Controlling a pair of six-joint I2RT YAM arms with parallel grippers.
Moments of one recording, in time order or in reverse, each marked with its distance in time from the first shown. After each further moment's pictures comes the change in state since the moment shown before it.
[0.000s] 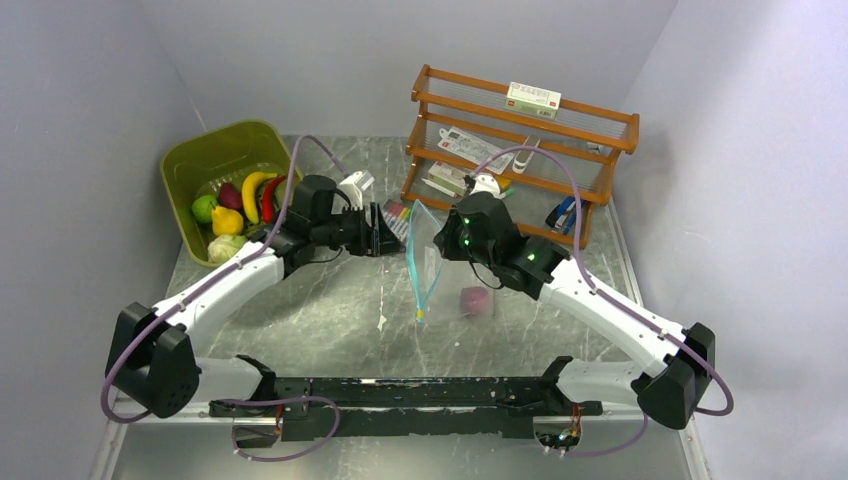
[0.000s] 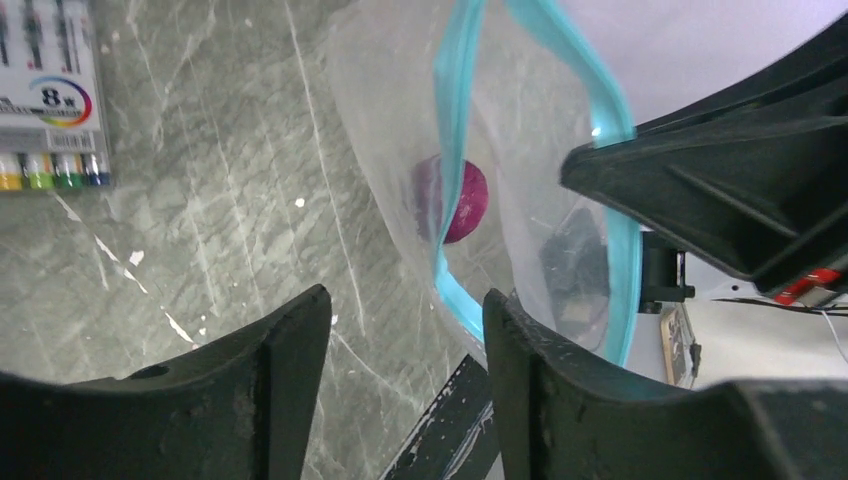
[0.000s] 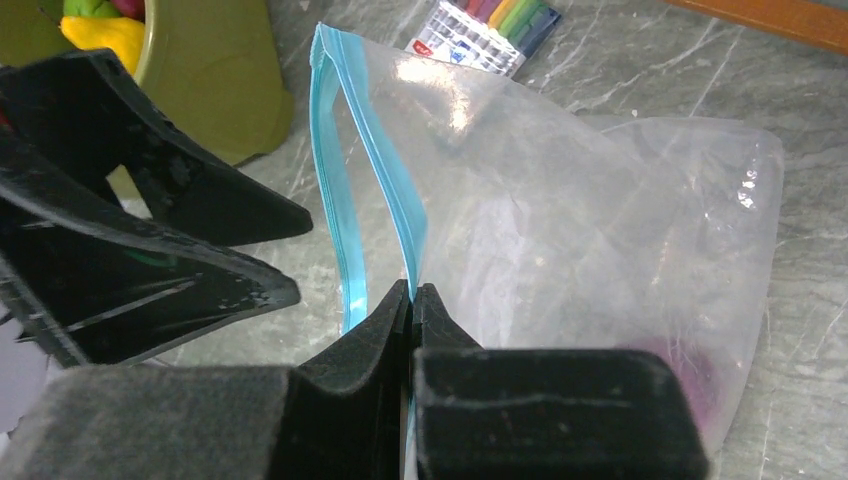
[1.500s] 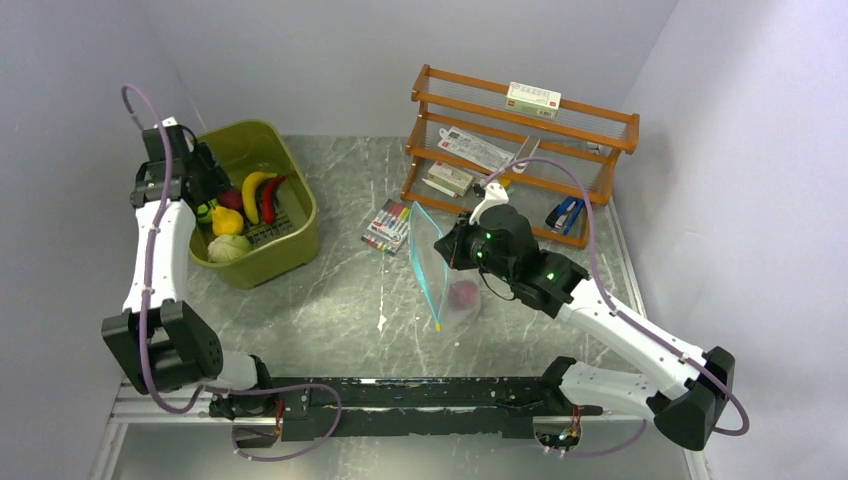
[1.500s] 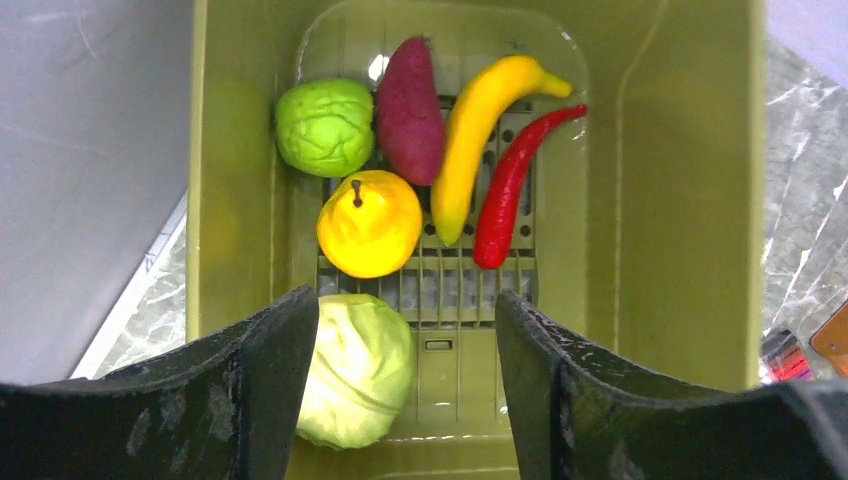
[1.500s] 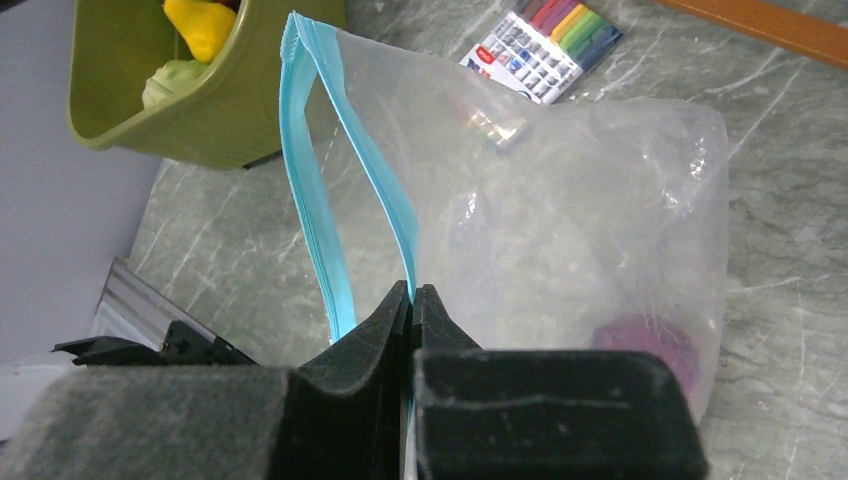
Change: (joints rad) left arm 0.744 0.066 0.410 -0.434 -0.725 0.263; right arm 0.000 -0.145 -0.114 0.105 -0.097 -0.053
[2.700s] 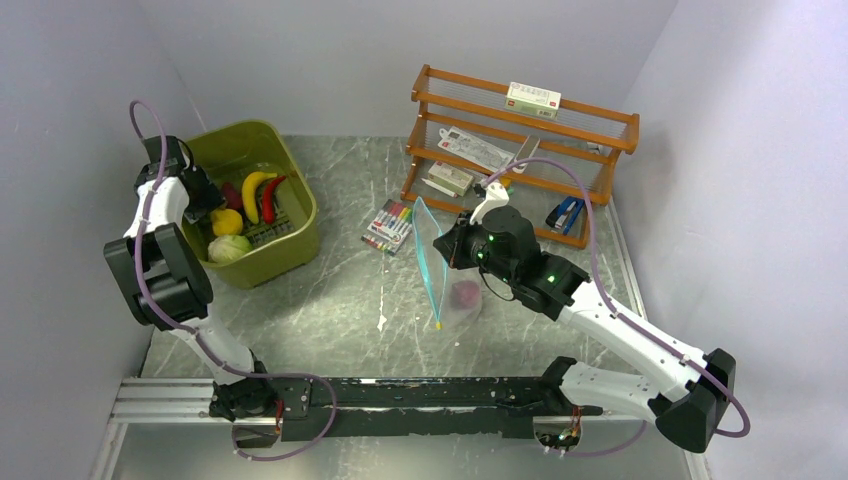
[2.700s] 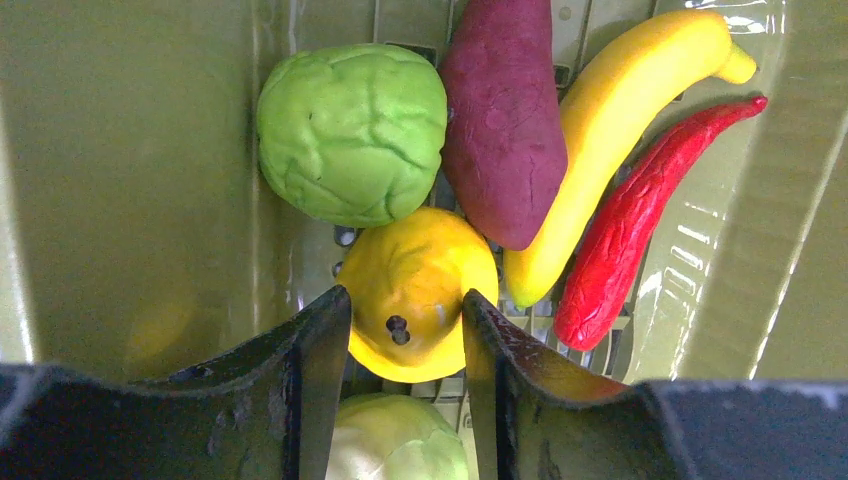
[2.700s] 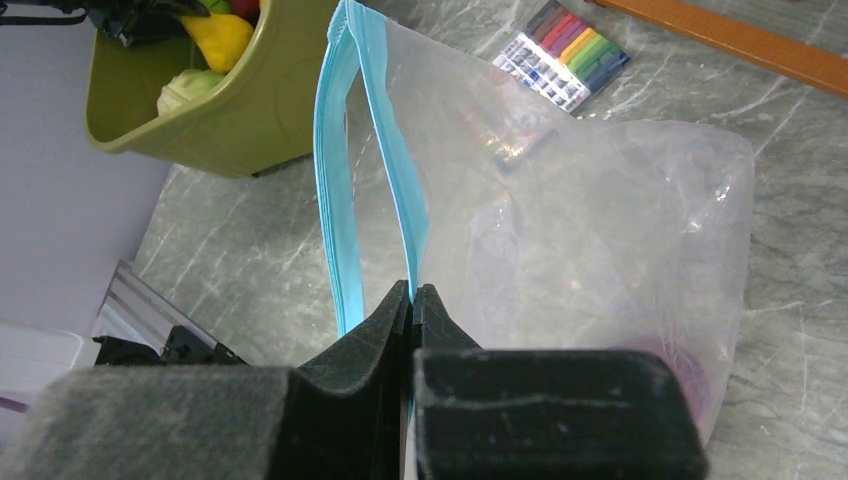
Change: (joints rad) left arm 0.172 0.417 0.075 0.034 0.179 -0.005; right arm 0.000 -0.018 -0.031 0.056 -0.005 -0.026
